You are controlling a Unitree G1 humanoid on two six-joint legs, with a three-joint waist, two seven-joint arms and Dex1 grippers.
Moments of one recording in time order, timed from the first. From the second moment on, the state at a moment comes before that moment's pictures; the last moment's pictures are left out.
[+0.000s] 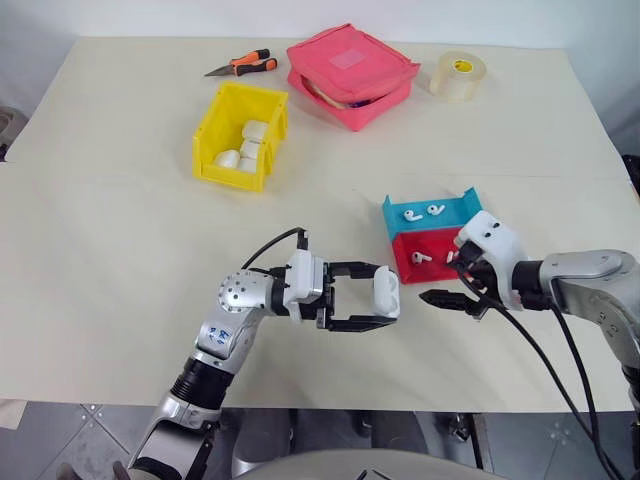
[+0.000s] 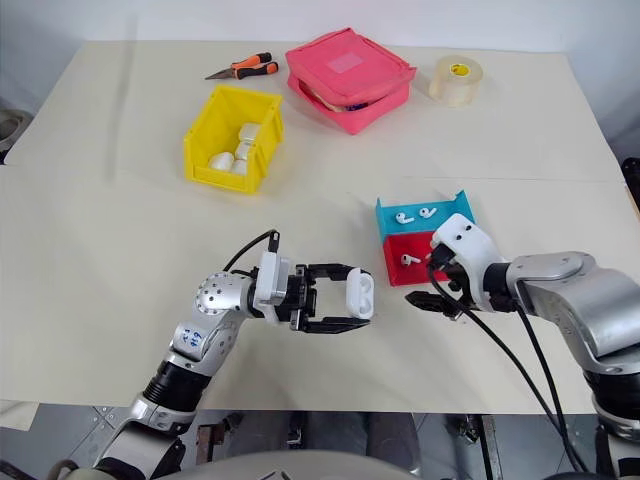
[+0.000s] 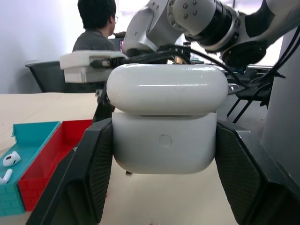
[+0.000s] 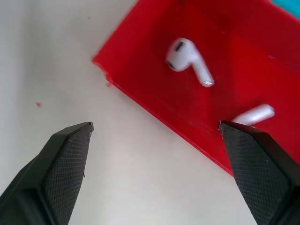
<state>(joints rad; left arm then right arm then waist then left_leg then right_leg) -0.32 0.22 -0.29 -0.04 -0.39 -0.03 -1.11 -0.36 -0.96 -0.01 -0.51 0.54 1.31 0.73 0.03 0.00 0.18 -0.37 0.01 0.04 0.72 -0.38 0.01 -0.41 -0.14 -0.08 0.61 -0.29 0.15</state>
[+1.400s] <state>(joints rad) -0.32 0.21 -0.29 -0.06 -0.39 -0.03 -1.11 -0.31 -1.19 0.04 -0.49 0.46 0.97 0.85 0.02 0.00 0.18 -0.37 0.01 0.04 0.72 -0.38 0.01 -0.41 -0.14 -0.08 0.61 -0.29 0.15</state>
